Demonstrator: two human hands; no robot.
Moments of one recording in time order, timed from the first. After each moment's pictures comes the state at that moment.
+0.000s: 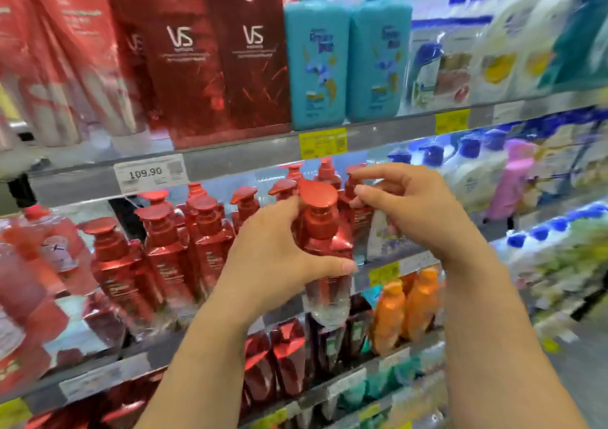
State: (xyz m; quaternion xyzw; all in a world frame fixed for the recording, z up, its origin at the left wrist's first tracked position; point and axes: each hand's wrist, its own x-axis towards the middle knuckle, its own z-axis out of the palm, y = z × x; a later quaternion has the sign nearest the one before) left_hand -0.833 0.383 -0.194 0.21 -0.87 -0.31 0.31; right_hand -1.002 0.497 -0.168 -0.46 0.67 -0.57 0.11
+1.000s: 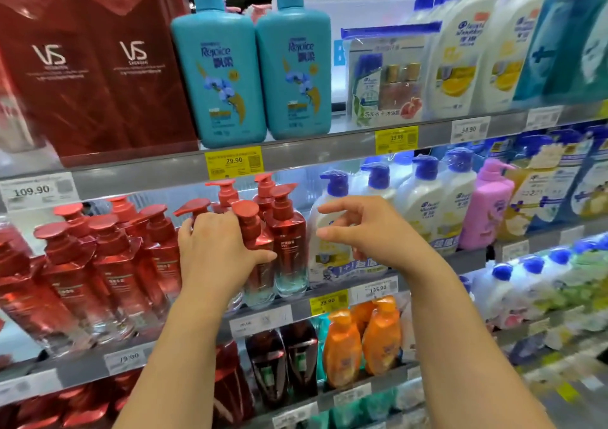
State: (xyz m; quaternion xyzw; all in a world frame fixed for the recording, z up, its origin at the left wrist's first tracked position) left_hand -0.964 0.378 -0.228 0.49 -0.83 0.05 0.25; right_hand -1.147 0.525 -0.197 -0.49 0.68 -0.48 0.24
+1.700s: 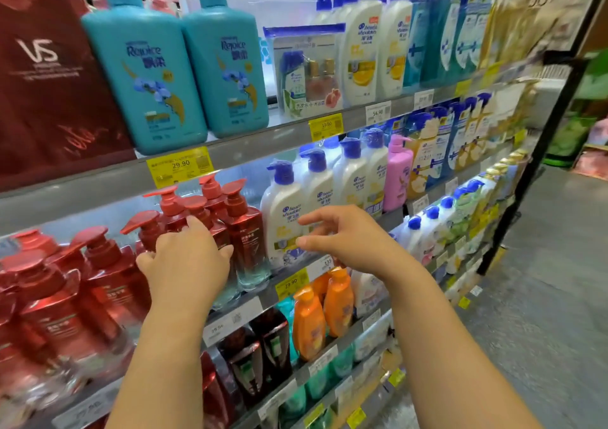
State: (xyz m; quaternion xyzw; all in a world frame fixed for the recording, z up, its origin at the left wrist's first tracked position) left_hand -0.954 0.393 -0.211 0.47 -0.87 -0.03 0.12; right_hand -1.102 0.569 -0.211 -0.40 0.76 -0.47 0.18
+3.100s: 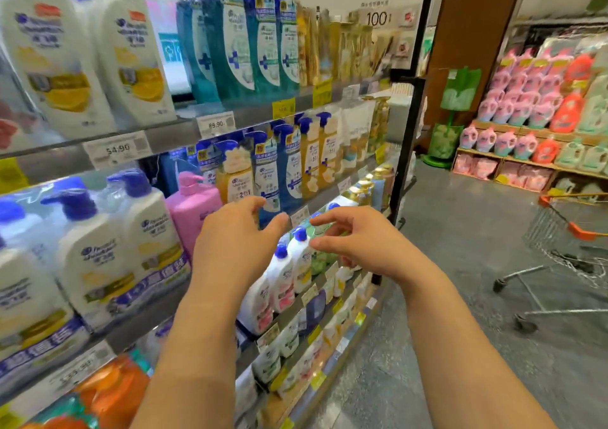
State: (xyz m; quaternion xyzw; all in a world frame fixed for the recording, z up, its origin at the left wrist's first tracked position) left_hand -1.306 0.688 -0.197 0.18 -0.91 -0.30 0.24; right_hand -1.395 0.865 -0.210 -0.28 0.83 -0.47 0.11
